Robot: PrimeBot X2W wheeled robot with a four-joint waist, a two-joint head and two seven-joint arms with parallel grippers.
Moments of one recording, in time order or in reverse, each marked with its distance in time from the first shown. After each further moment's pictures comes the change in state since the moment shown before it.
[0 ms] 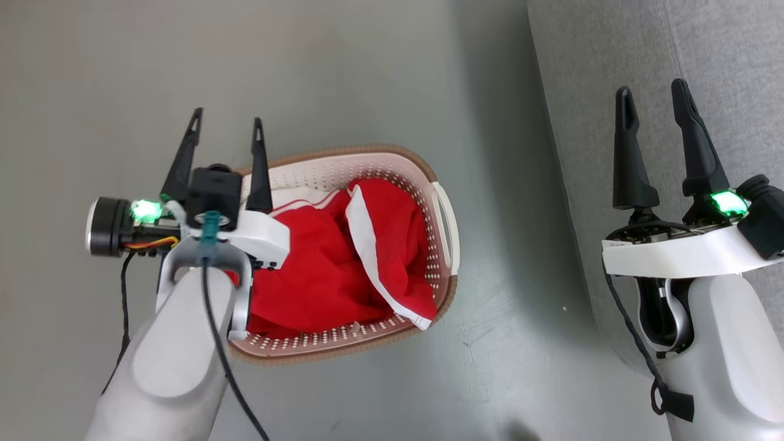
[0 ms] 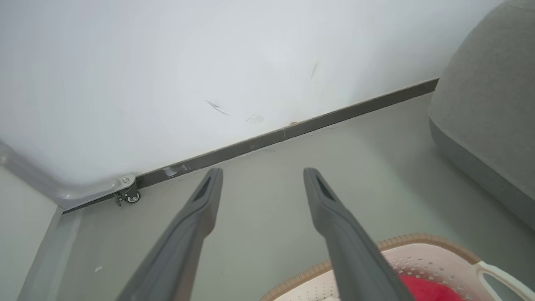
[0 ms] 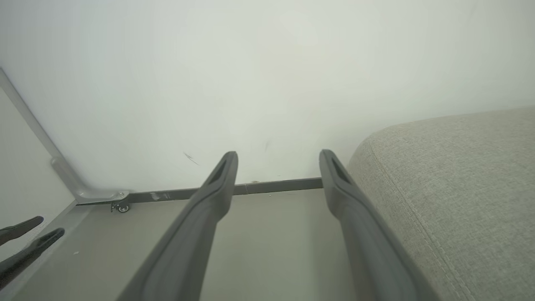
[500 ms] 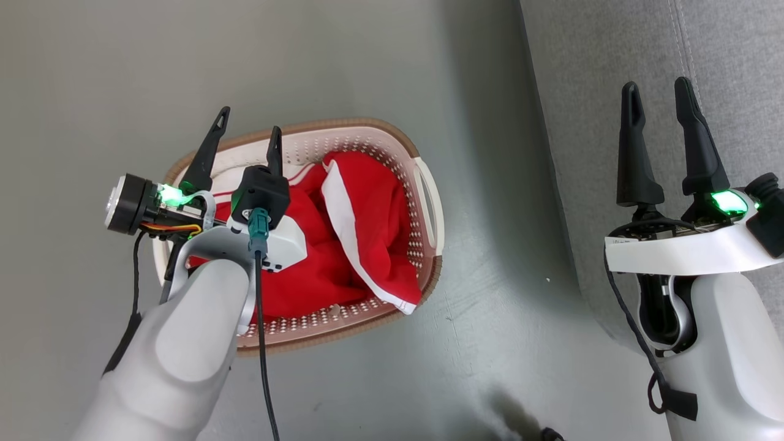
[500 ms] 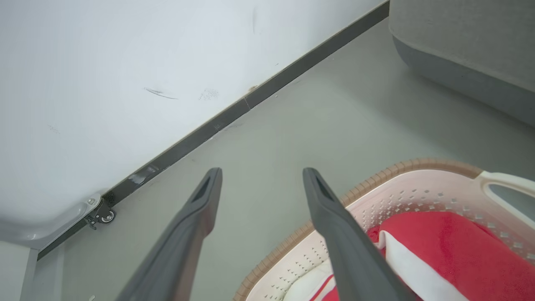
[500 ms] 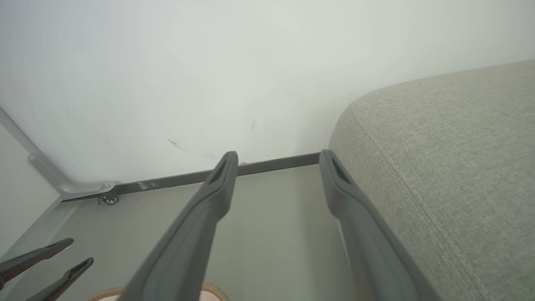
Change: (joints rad) left arm -0.088 0.020 -0.115 0.148 0.160 0.000 0.025; right arm -0.002 0.001 0.003 -0.002 0.071 0.000 0.000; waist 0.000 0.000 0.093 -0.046
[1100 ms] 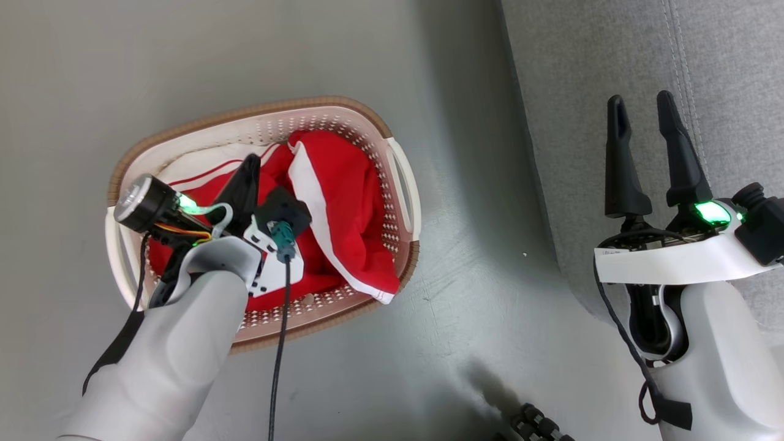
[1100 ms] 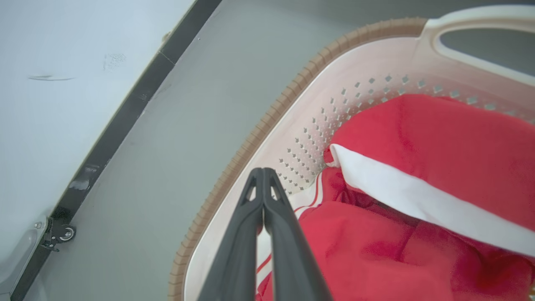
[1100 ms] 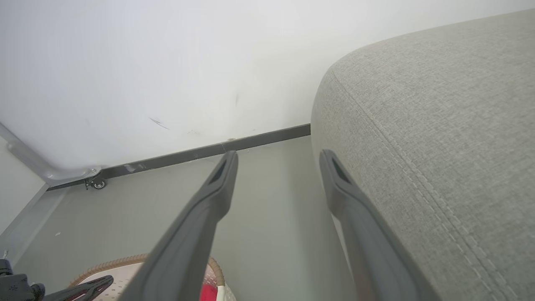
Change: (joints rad) left arm -0.048 0.031 -0.124 0.148 0.156 -0.061 0.133; right arm 0.021 0.001 0.036 0.002 0.060 0.000 0.000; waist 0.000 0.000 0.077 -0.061
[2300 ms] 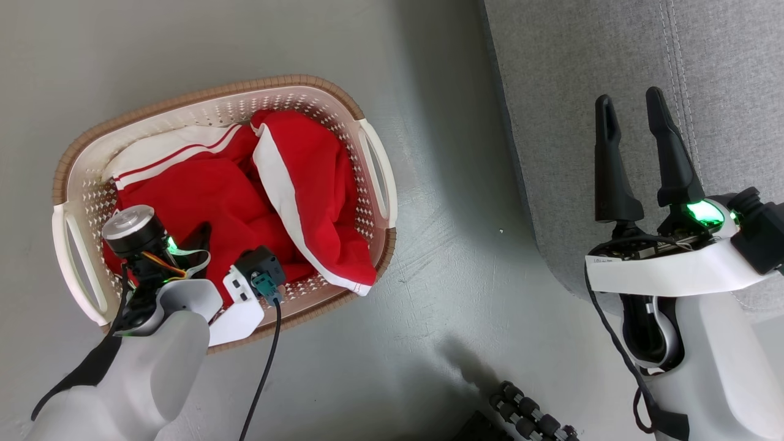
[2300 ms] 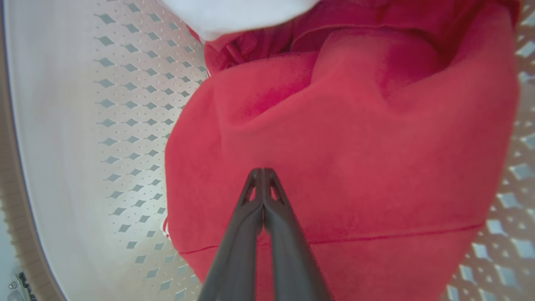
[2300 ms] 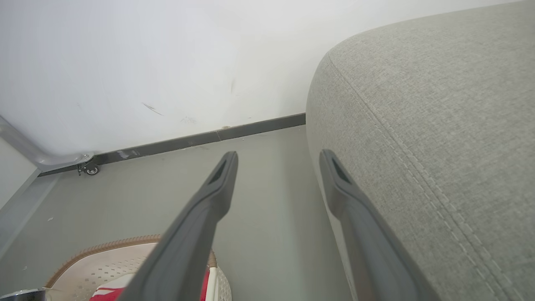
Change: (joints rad) left arm 0.015 0.114 -0.159 0.088 0.201 -0.145 0.187; right arm 0.022 0.001 0.036 -0.080 0.004 0.000 0.011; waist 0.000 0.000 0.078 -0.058
